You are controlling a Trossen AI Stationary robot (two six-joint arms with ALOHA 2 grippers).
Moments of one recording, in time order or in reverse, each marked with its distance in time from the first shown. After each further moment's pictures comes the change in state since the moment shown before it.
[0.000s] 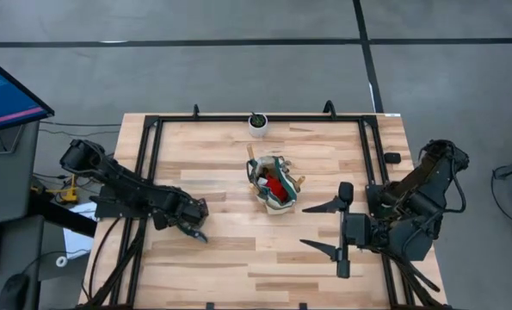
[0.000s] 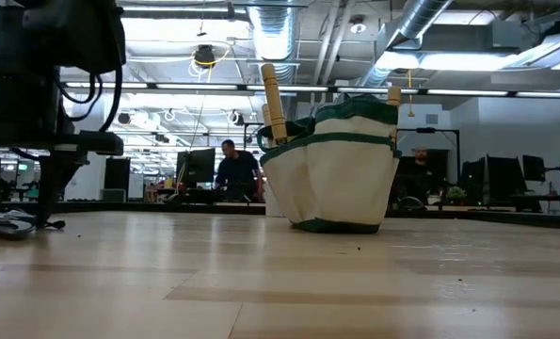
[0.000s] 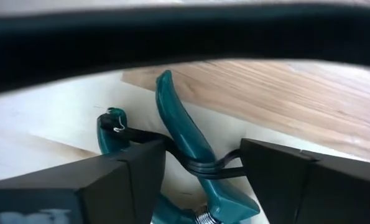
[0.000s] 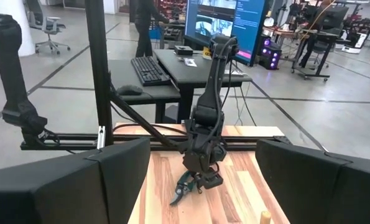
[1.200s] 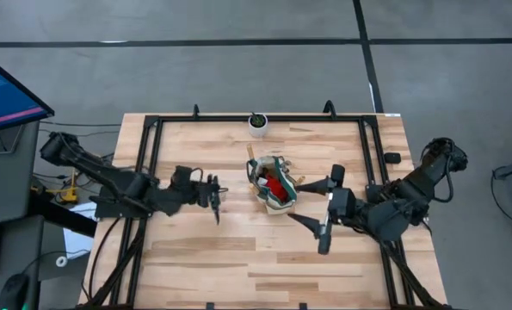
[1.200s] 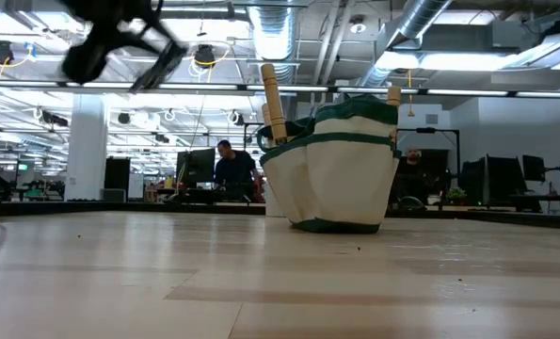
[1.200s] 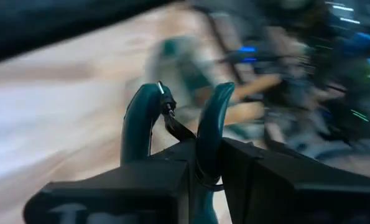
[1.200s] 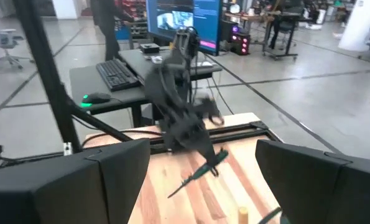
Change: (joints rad) left arm -0.091 -0.407 0.079 0.413 -0.708 0.819; right arm -0.135 -0.007 0.000 -0.028 0.000 0.111
